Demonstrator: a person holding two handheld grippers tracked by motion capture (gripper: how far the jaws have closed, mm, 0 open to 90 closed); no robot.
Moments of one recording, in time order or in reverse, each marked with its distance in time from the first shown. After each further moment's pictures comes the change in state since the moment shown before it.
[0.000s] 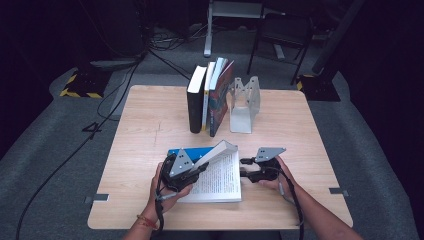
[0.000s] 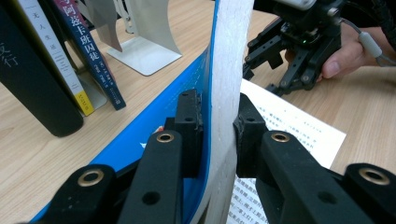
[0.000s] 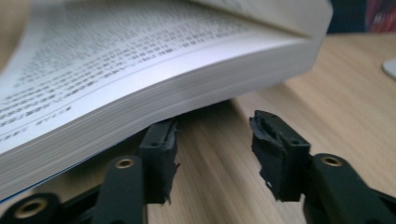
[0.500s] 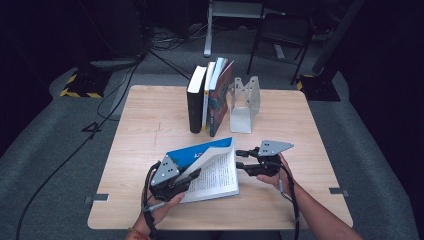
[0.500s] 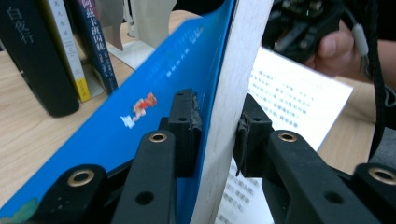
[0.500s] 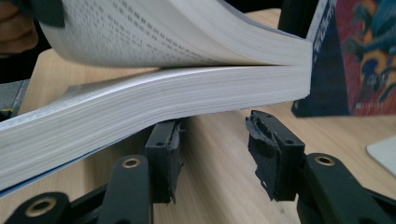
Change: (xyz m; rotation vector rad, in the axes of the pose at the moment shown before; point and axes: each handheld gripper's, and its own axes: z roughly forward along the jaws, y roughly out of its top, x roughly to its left) left arm -0.008 -0.022 -0.032 -0.072 -0.016 -0.100; right arm 0.017 0.044 -0.018 -0.178 0.002 -0.014
